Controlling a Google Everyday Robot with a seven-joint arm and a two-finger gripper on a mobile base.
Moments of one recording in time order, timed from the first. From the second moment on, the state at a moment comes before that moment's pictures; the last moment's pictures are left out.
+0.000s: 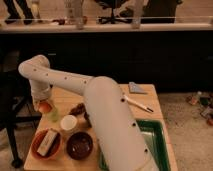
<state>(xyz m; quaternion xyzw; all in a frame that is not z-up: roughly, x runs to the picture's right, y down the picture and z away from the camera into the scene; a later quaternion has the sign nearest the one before) -0.334 0.089 0.797 -0.20 -0.37 -0.71 0.57</state>
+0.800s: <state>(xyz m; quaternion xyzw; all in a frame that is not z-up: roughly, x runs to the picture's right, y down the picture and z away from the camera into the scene) -0.324 0.094 0.814 -0.22 -0.37 -0.70 0.57</state>
